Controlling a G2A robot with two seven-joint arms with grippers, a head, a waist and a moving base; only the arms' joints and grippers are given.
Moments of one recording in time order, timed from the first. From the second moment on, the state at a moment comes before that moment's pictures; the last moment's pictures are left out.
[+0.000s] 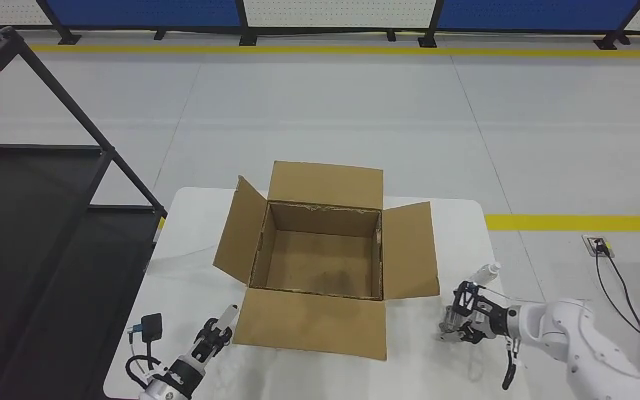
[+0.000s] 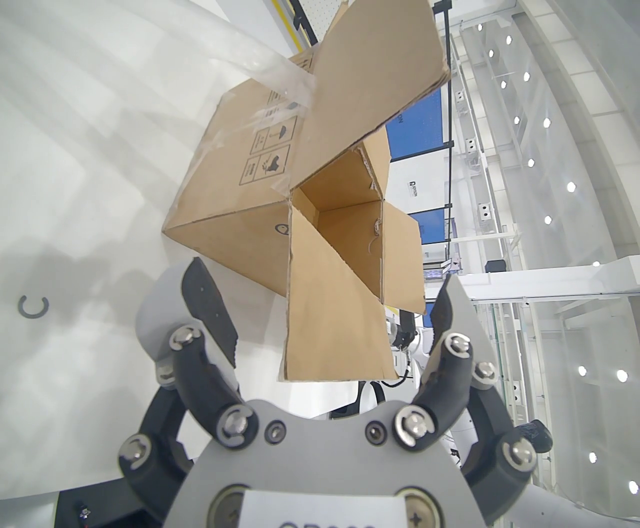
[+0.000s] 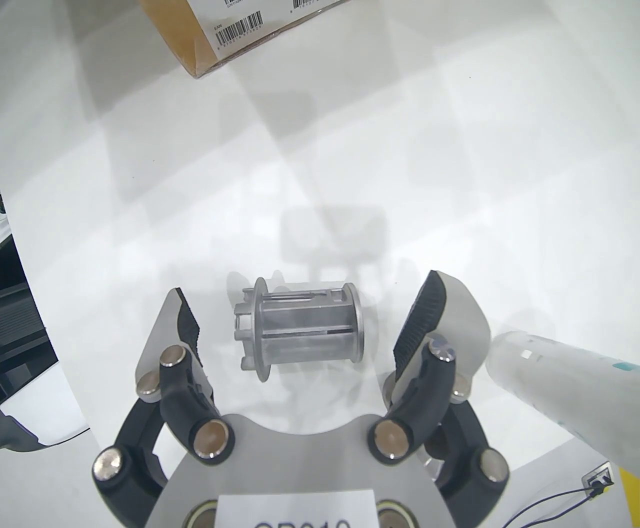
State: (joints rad) left arm 1.73 -1.30 -1.67 -2.02 0.17 -0.07 -0.41; right arm -0.93 -0.90 1.23 -1.13 -1.25 -1.01 0.29
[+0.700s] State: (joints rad) left arm 1.73 -1.30 -1.67 -2.02 0.17 -0.07 -0.41; right arm -0.92 -0.89 1.24 -1.14 -1.21 -0.99 0.20
